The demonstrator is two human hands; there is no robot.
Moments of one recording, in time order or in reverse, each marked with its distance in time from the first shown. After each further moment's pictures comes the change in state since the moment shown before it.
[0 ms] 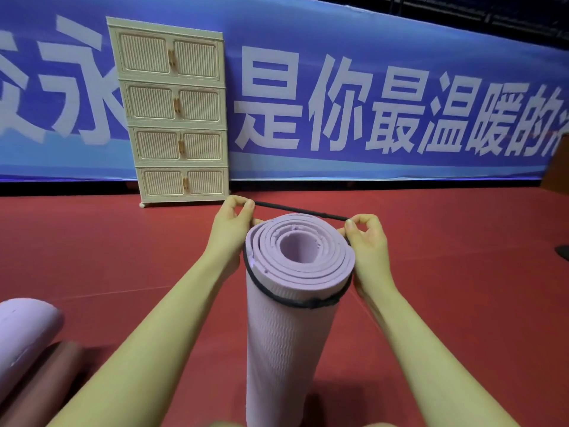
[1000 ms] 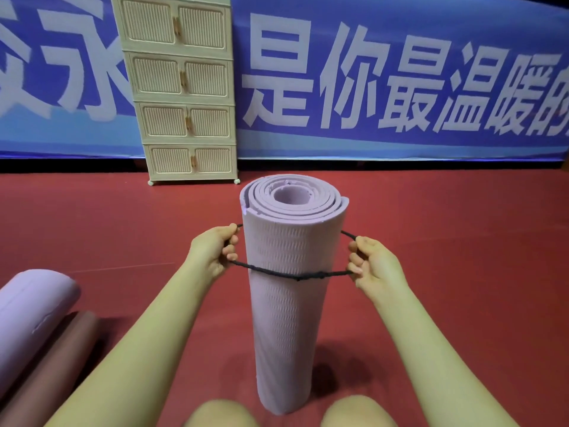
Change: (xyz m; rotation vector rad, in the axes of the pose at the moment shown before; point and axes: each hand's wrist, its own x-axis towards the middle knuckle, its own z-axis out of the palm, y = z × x) left_hand 0.008 -0.077 -0.060 -0.345 0.055 -0.509; right_hand -0.011 0.050 0.000 0.559 0.111 0.652
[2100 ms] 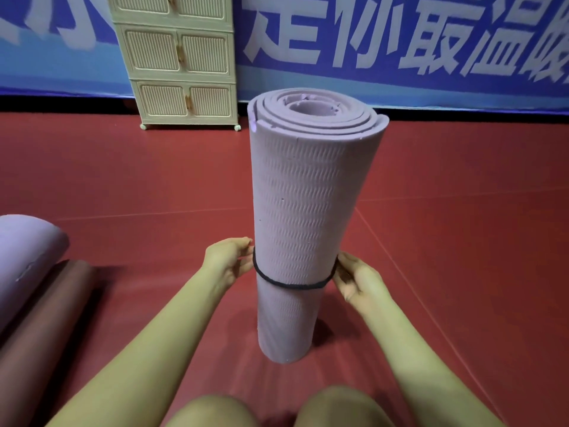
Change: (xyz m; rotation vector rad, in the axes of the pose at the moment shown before) left_hand 0.025 -0.117 -0.033 0.127 0.160 -0.229; right_hand 0.048 0.122 -0.081 0.013 0.160 0.220
